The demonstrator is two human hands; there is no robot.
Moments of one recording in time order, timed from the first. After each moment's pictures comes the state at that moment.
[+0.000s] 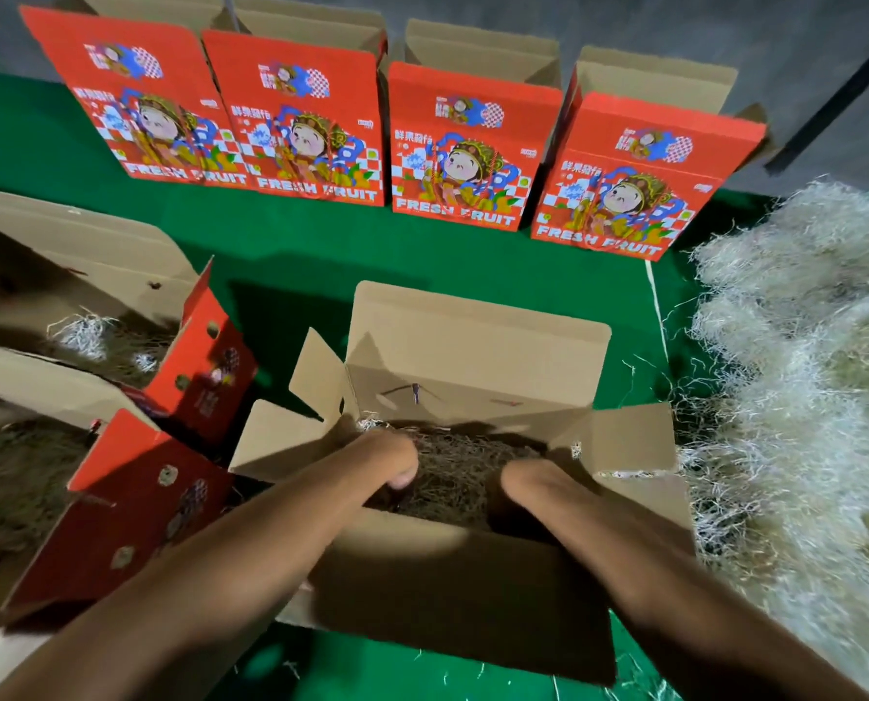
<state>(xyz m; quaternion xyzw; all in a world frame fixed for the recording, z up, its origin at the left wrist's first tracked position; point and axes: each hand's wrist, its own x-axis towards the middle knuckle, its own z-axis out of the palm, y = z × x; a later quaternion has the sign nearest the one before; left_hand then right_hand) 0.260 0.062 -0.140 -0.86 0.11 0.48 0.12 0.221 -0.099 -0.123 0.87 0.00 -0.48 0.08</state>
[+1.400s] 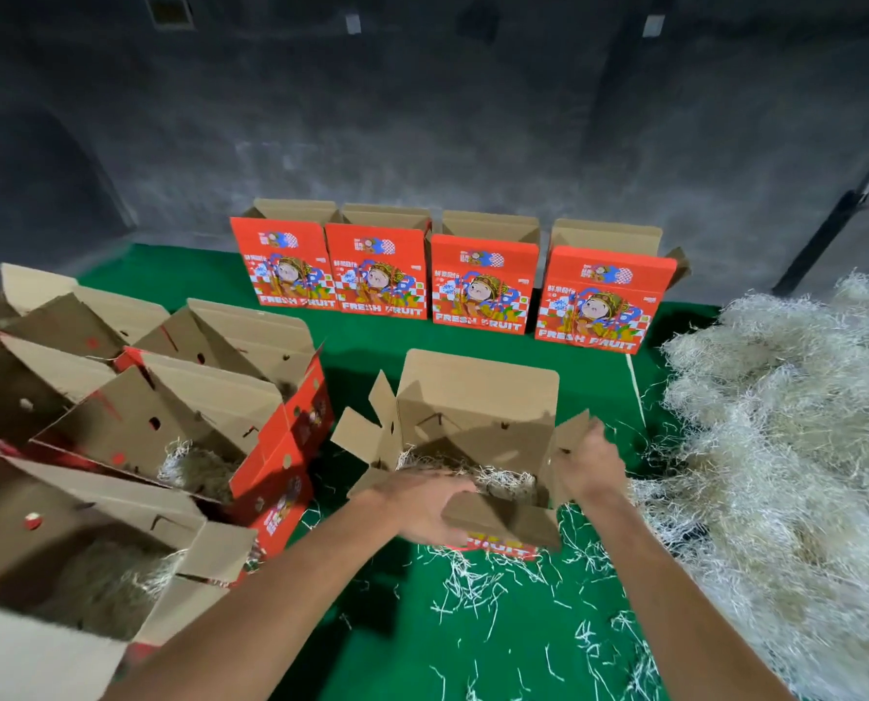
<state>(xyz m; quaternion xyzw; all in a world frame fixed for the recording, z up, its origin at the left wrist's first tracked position) 0.096 0.083 0.016 -0.93 0.26 0.26 -0.05 0.118 -0.161 -0.008 0.92 -0.23 0.00 -0.33</state>
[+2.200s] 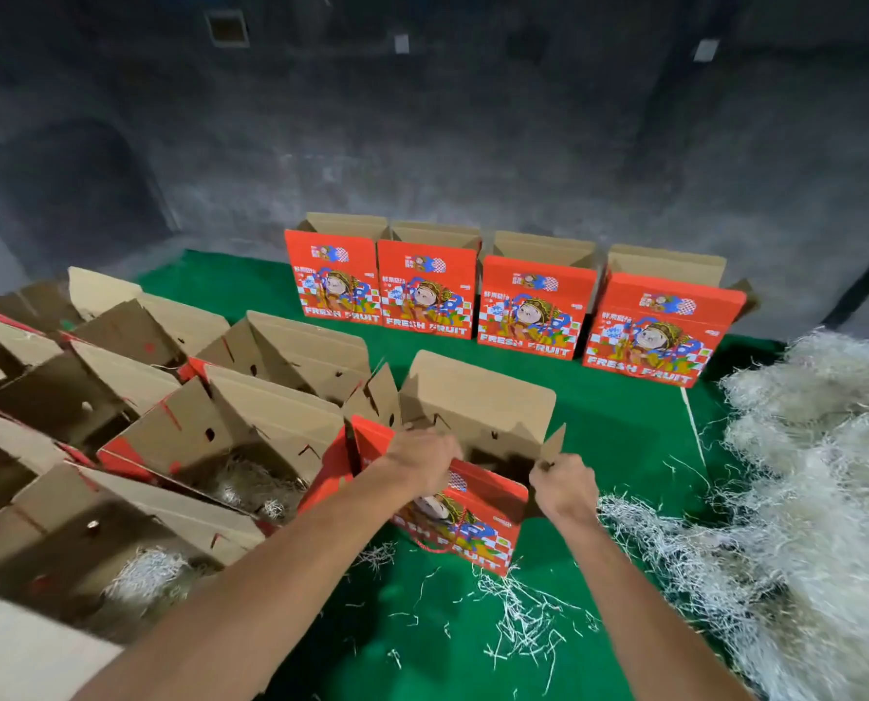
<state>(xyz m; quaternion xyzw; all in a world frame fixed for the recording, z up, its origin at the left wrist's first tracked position) 0.156 0.158 0.049 -0.98 0.17 0.12 -0.05 0.152 -0.044 -0.008 0.90 -0.23 -0.02 -0.38</state>
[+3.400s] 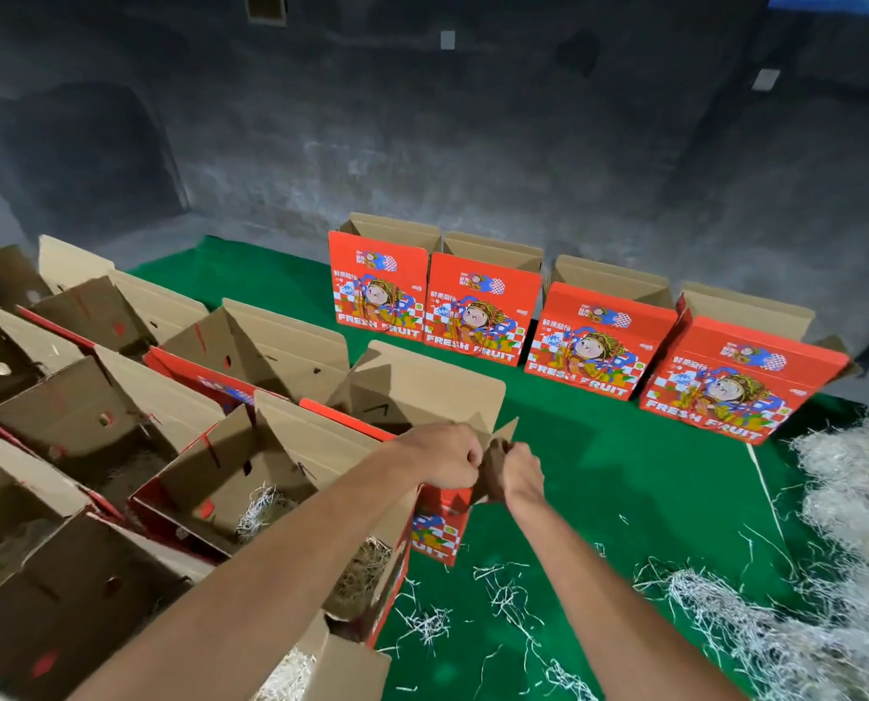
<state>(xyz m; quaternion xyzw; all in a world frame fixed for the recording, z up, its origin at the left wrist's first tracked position) 0.258 0.274 0.058 -0.95 0.16 0.19 -0.17 0.281 0.132 -0.015 0.84 -0.25 -0.08 -0.48</state>
